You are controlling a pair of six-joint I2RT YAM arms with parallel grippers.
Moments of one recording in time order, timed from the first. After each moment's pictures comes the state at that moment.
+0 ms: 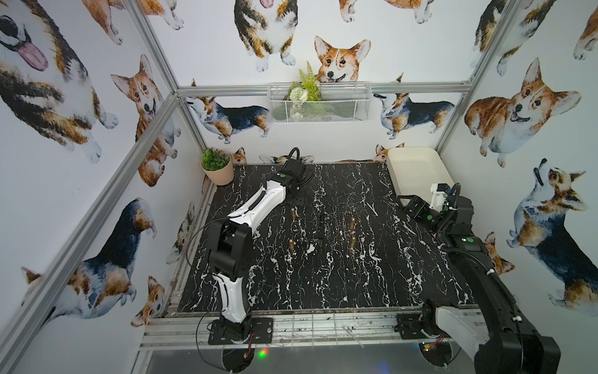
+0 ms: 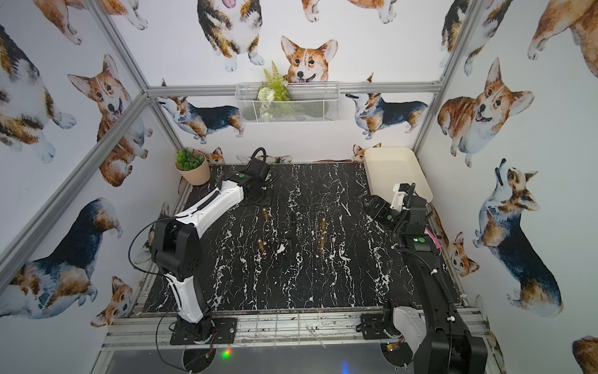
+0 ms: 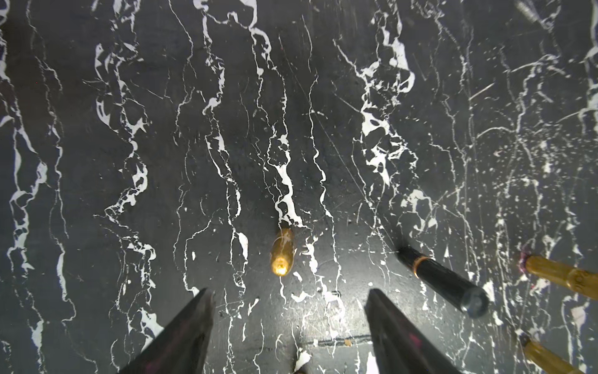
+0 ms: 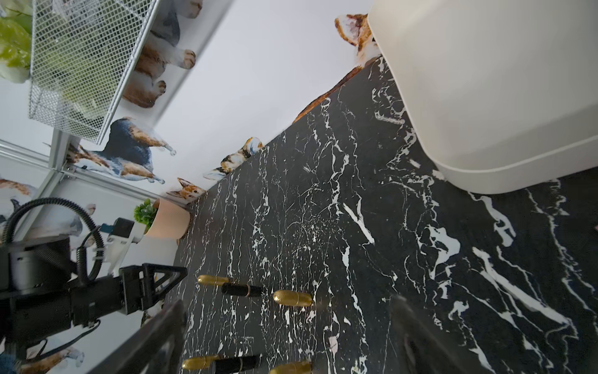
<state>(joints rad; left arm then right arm) -0.45 1.91 1.65 -0.88 -0.13 -0.28 -0.04 0.94 0.72 -0.22 -0.47 0.63</state>
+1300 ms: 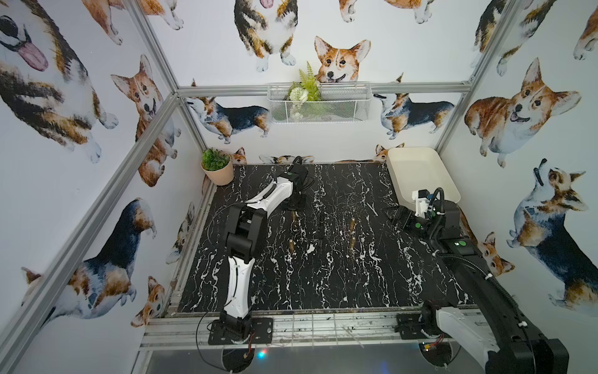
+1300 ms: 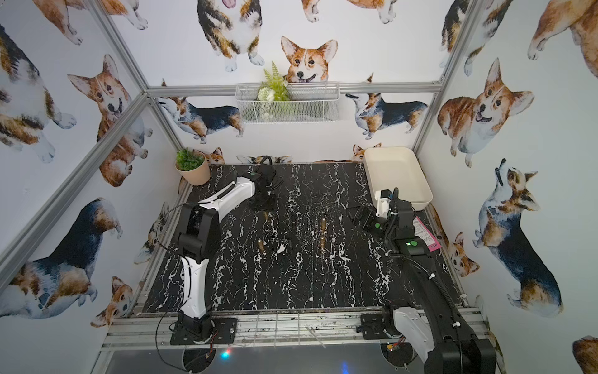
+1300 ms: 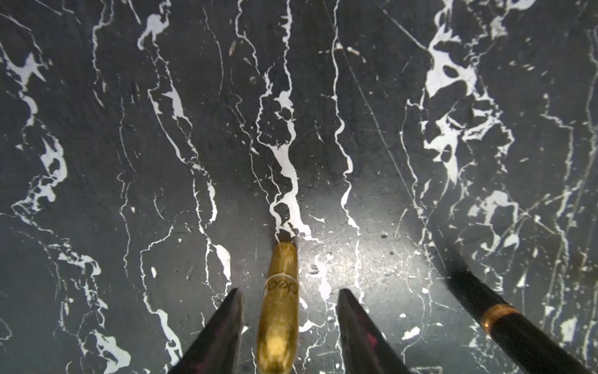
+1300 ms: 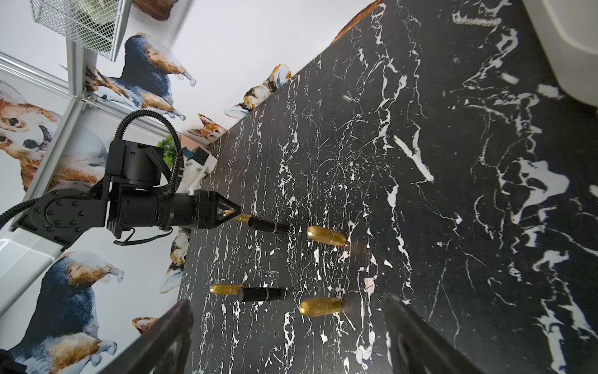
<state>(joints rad) -0.42 2.13 1.78 -1.00 -0.08 -0.29 0.11 0.92 0.69 -0.28 -0.52 0.65</state>
